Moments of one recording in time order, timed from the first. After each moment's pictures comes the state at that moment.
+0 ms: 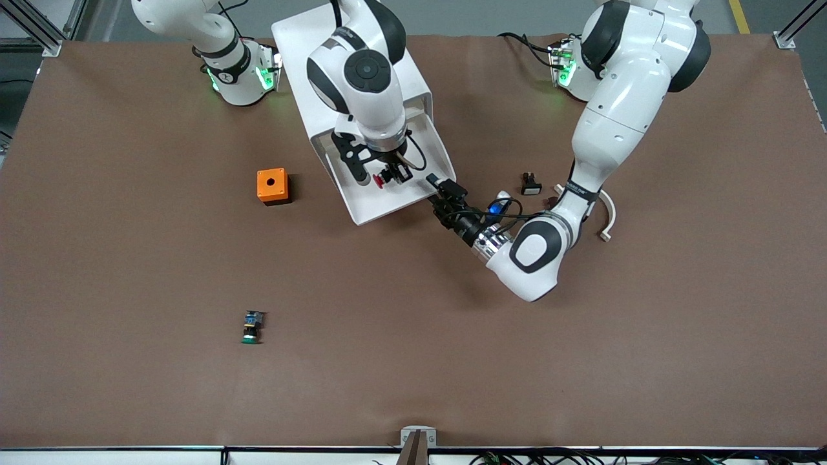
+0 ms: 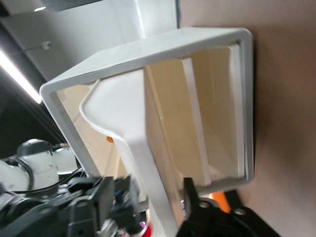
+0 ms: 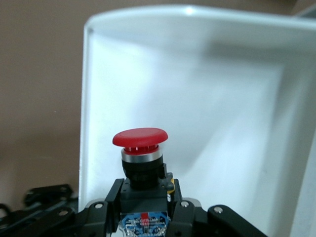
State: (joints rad) left arm -0.32 0.98 -0.16 -1.36 -1.16 1.39 -2.08; right arm 0.93 0.32 -0.09 -1.81 0.12 2.13 1.85
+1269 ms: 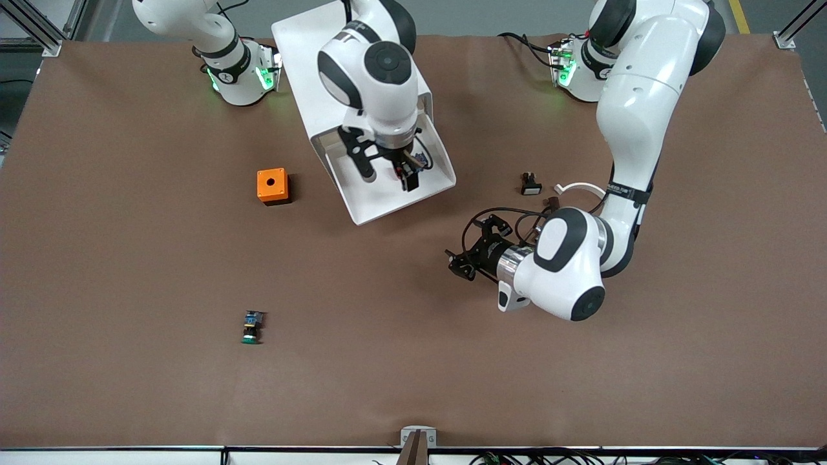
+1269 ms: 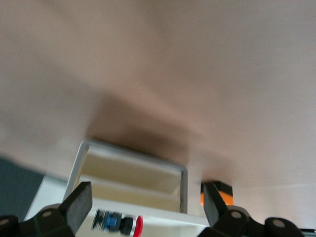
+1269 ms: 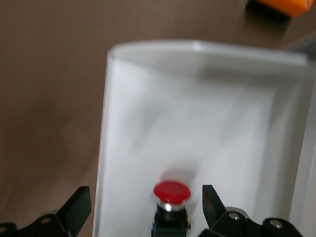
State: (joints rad) left arm -0.35 0.85 -0.11 -1.15 -0.62 1.66 -1.11; right arm 0.90 0.35 -0.12 -1.66 0.05 1.95 1.76
